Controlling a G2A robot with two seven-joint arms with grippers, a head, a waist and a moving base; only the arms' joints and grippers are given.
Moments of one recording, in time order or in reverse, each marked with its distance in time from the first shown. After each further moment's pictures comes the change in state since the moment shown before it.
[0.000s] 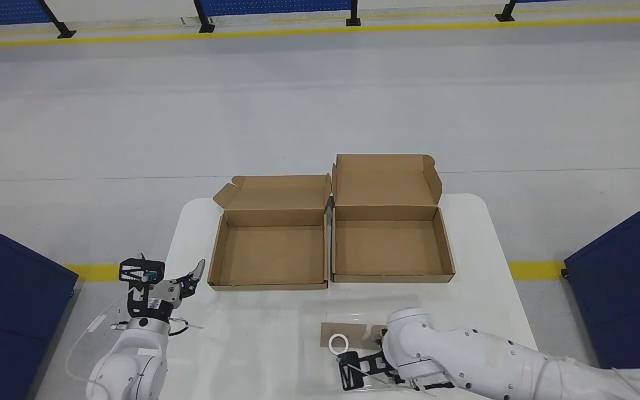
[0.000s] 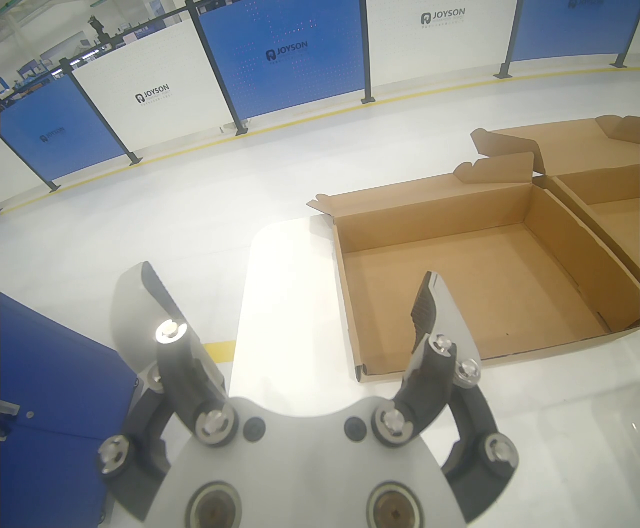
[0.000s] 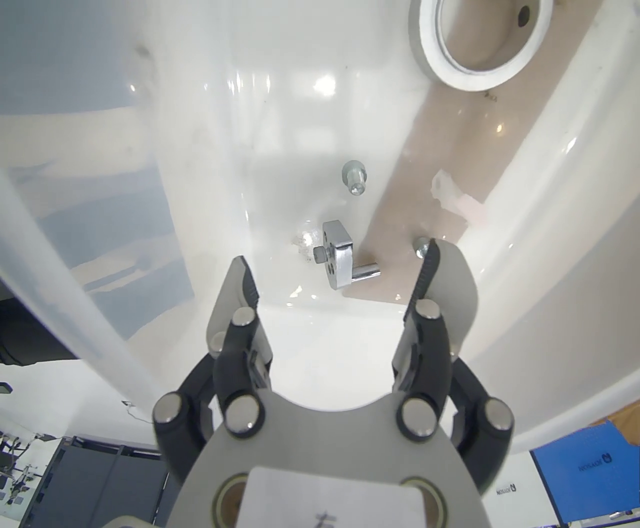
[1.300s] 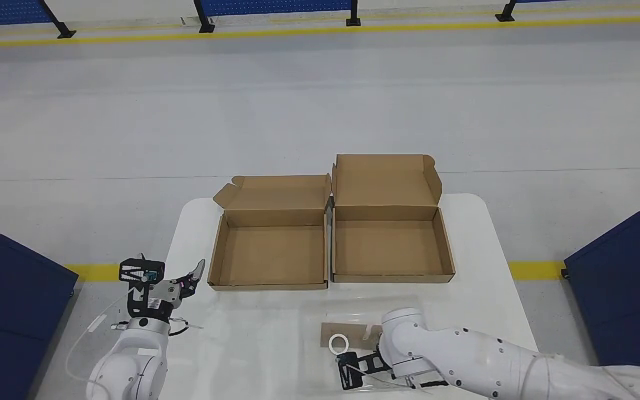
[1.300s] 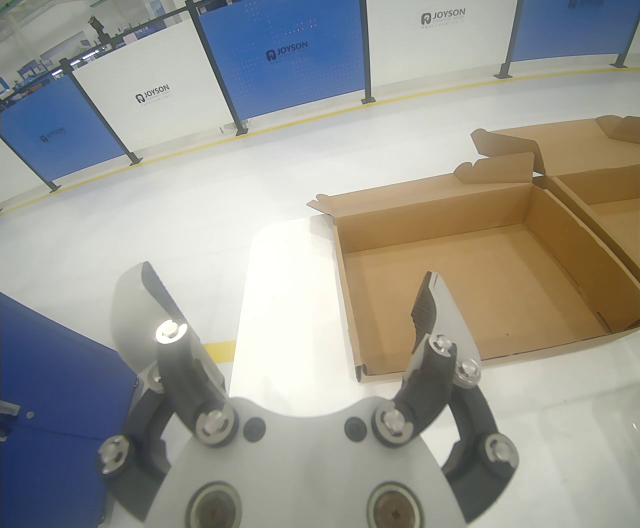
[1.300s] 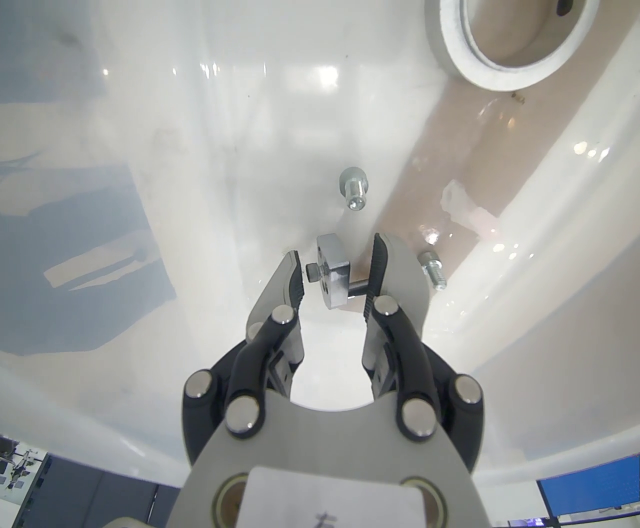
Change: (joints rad) left arm 0.000 0.000 0.000 0.000 0.000 0.000 0.000; right arm 0.005 -0.039 -0.027 0.074 -0.016 -0.015 -0.015
